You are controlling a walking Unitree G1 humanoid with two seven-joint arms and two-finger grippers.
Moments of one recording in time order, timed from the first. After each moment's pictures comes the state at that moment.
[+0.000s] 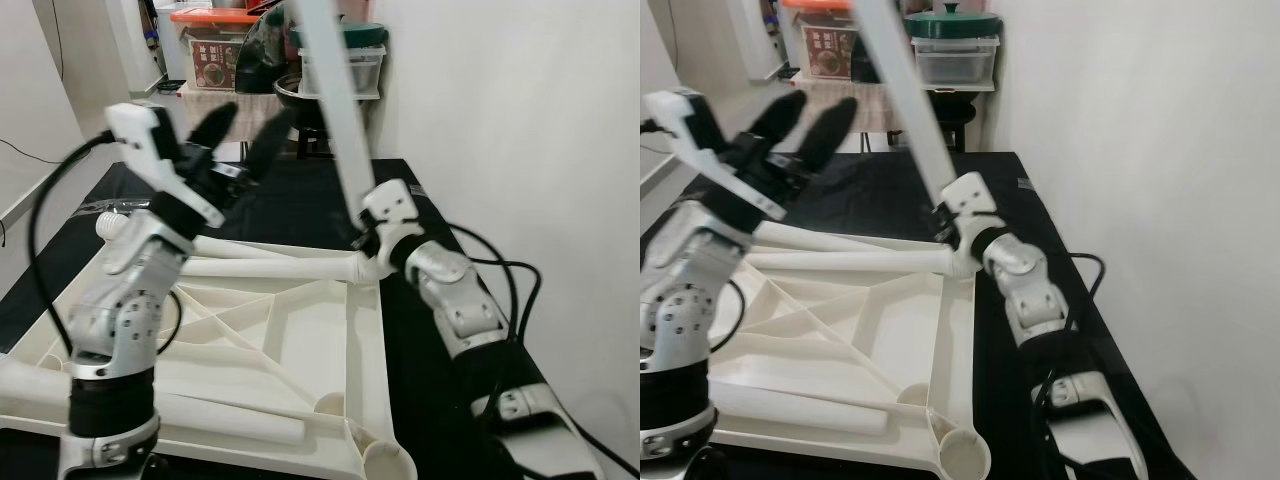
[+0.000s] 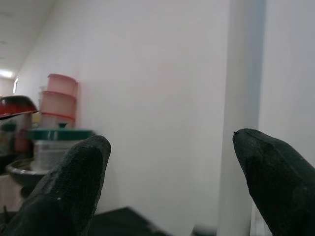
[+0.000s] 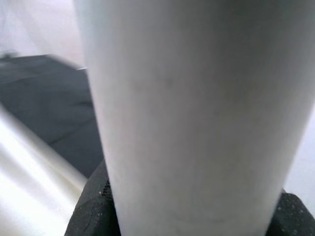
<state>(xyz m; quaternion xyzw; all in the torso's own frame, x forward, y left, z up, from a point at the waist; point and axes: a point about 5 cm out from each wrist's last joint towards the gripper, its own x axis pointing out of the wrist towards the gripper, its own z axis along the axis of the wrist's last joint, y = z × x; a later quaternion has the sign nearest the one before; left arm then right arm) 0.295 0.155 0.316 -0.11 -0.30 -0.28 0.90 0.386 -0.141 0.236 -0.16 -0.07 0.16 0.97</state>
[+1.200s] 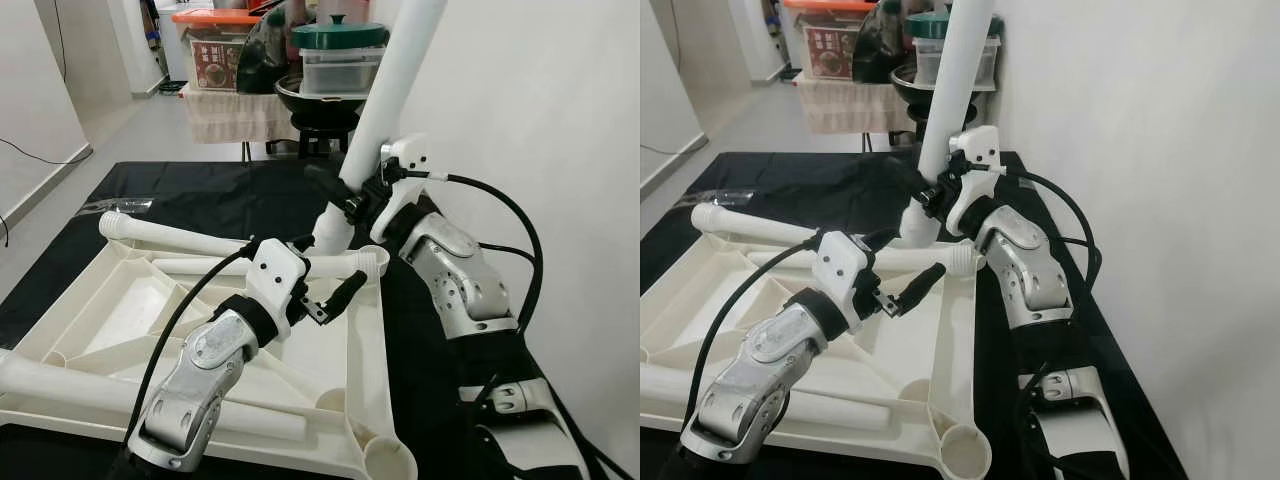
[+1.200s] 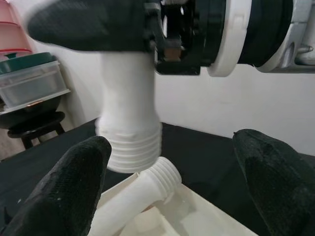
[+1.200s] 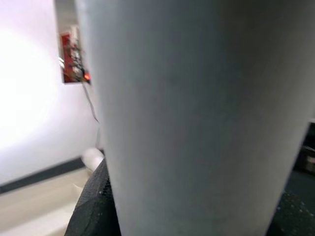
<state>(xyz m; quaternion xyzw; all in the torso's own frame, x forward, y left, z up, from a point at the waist) 0.278 0.079 0.212 0.06 -0.16 -0.32 0.93 0.362 -0.104 0.269 0.02 -0.13 0.34 0.93</state>
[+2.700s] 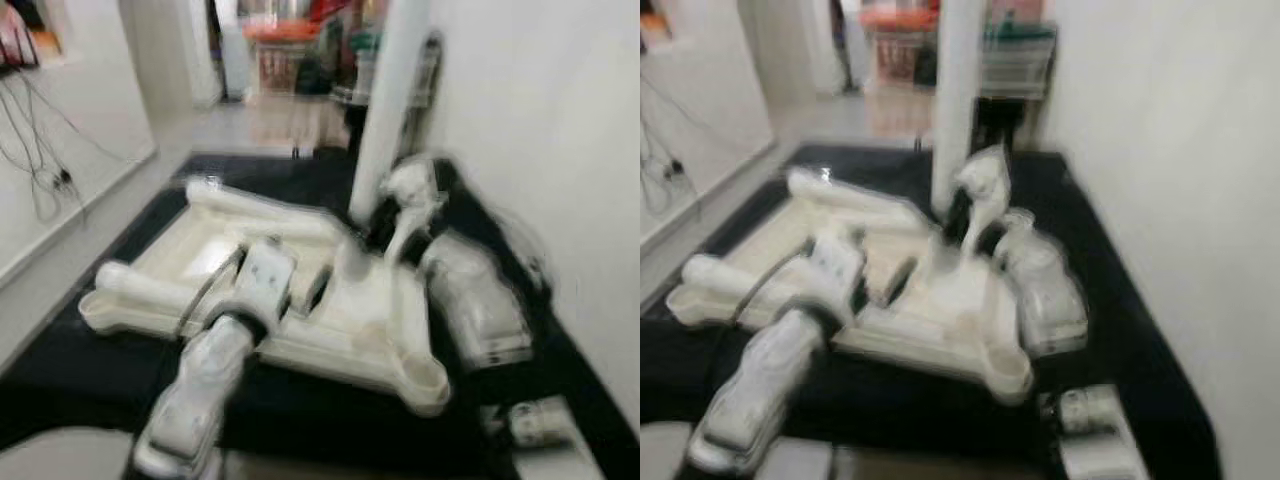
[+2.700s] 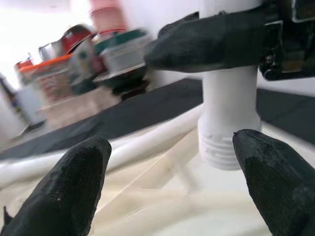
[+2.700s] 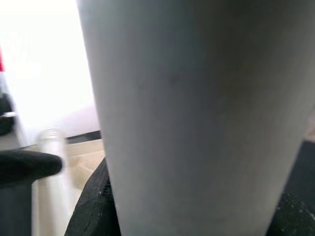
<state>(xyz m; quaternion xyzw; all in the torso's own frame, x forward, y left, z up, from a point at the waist) 0.287 0.088 0.194 0.10 -0.13 -0.22 0.96 0.354 -0.123 0.234 -0.03 -0.07 0.34 0.94</state>
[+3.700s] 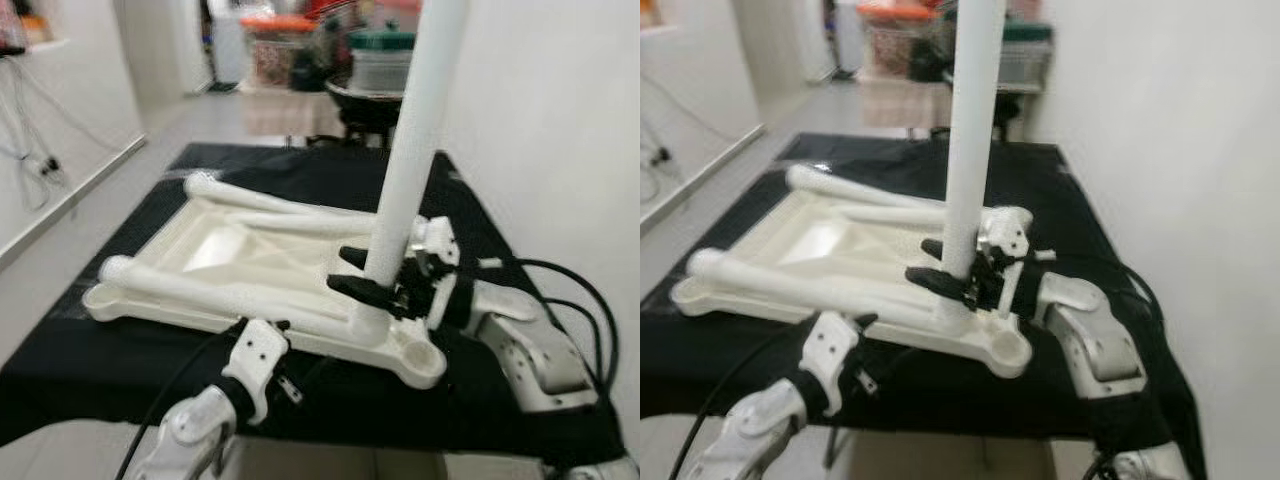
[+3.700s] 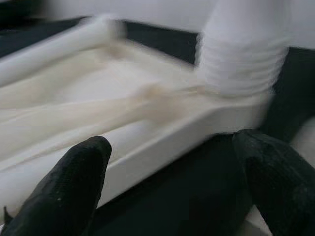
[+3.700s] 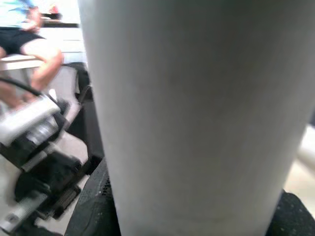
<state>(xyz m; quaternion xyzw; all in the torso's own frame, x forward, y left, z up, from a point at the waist) 0.240 0.087 0.120 0.06 0.00 -0.35 0.93 0.293 -0.160 0.202 -0.04 0.00 0.54 0.84</state>
